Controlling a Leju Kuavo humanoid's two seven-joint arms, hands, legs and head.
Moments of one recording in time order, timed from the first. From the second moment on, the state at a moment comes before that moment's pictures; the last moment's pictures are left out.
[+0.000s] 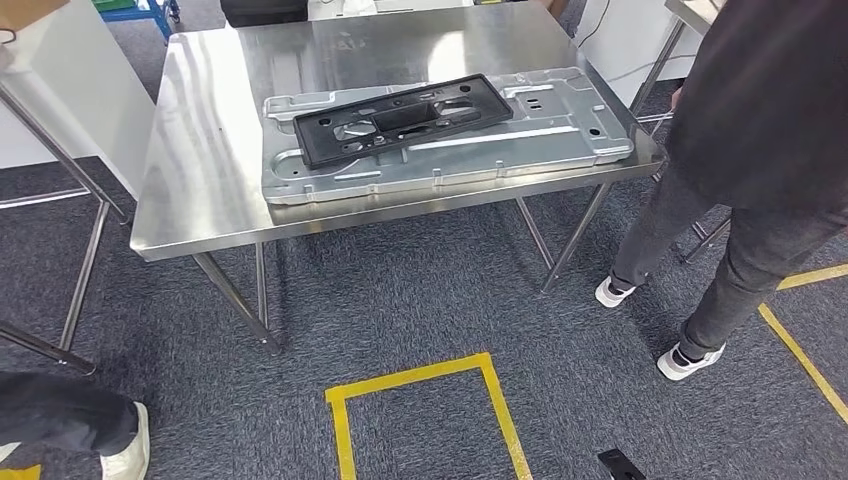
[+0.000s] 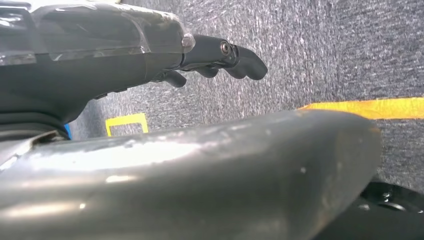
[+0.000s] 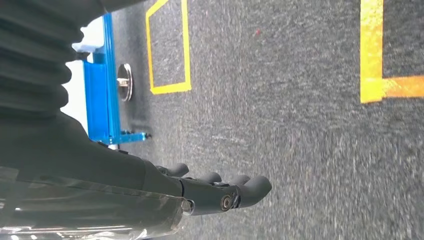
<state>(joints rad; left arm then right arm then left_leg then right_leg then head) -0.12 -0.02 -1.05 -0.18 1.02 0.29 0.06 -0.08 -0.30 0.32 -0.27 -0.11 -0.13 0.35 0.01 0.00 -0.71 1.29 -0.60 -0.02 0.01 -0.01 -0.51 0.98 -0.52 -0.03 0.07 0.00</state>
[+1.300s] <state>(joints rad) -0.13 0.00 -1.05 -0.18 1.00 0.28 0.04 -0.09 -0.13 0.29 -0.22 -0.14 -0.10 0.25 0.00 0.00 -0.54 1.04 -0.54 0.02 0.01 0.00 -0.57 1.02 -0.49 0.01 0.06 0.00</state>
